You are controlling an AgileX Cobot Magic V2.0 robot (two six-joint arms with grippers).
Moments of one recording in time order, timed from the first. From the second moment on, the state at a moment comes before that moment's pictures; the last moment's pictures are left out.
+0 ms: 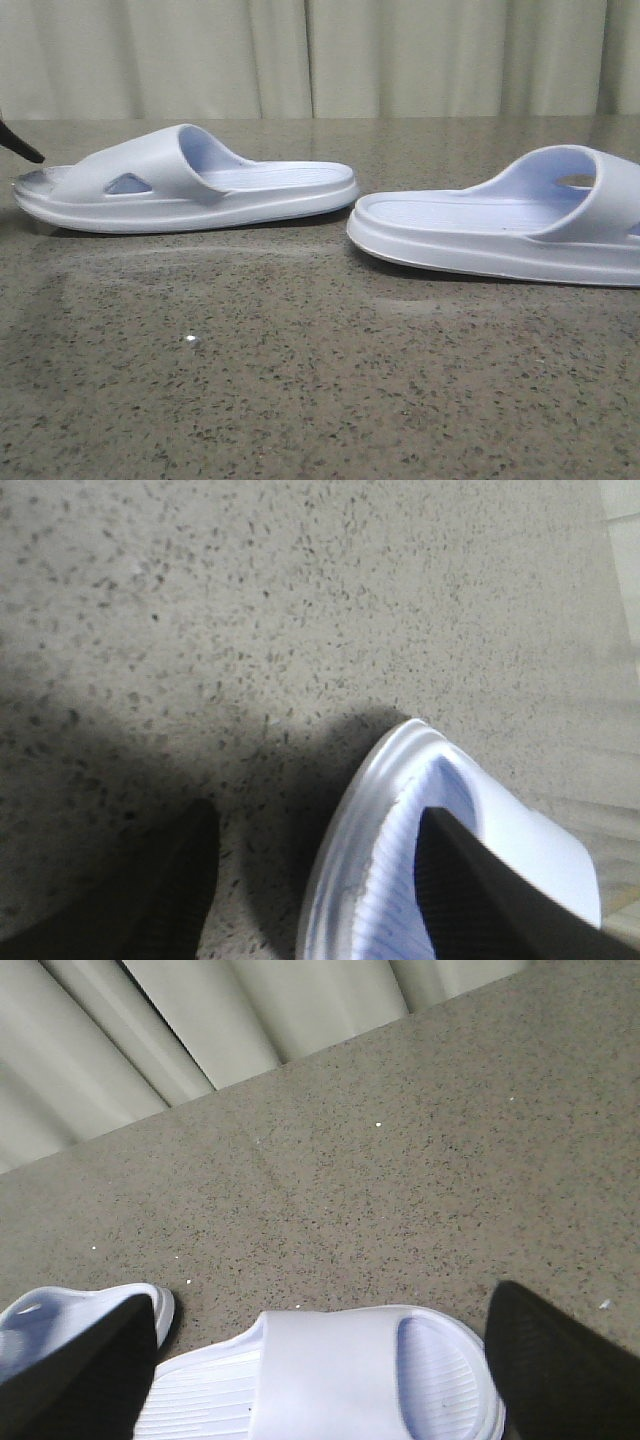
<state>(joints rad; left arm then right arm) -0.01 1.38 -0.68 -1.34 0.49 0.36 0.01 0.55 -0.67 0.31 0.55 0.09</state>
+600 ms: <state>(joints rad) -0.01 1.48 -0.70 -1.58 0.59 0.60 0.01 0.55 -0.67 0.31 0.54 0.09</state>
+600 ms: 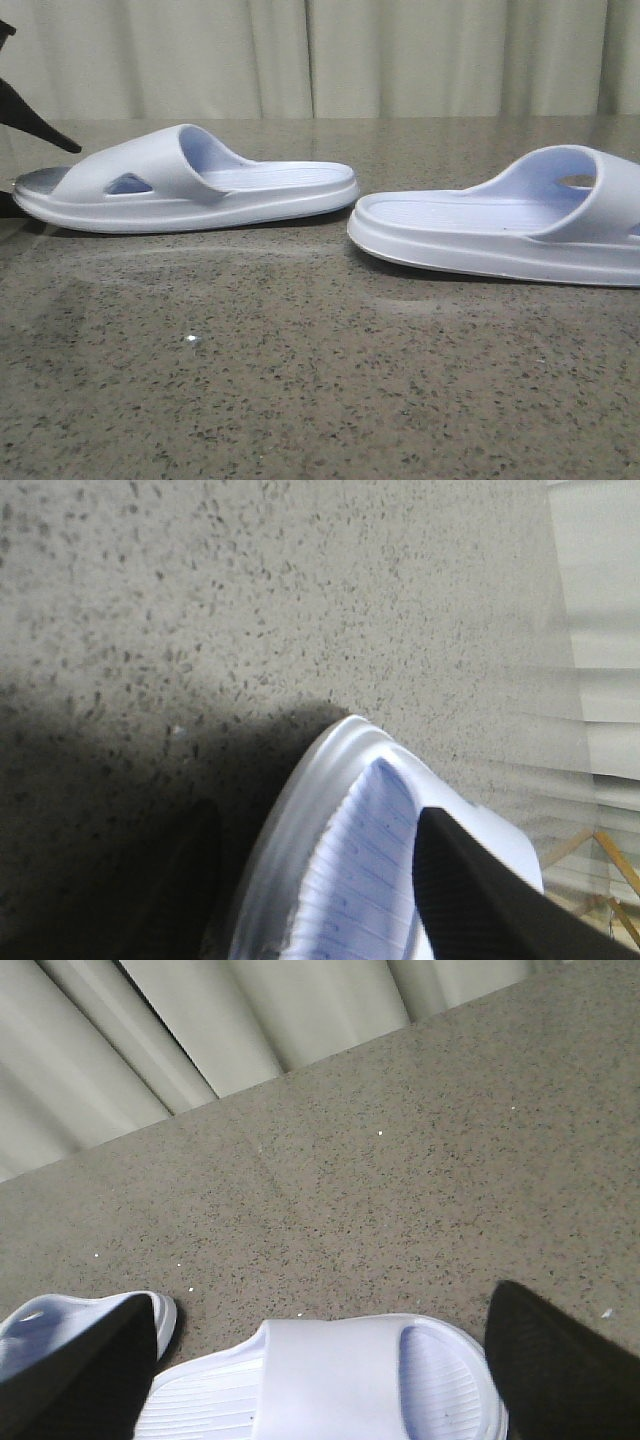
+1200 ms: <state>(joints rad) -0.01 1.48 -0.70 -1.59 0.65 0.66 0.01 0.55 -0.67 0.31 0.53 0.09</state>
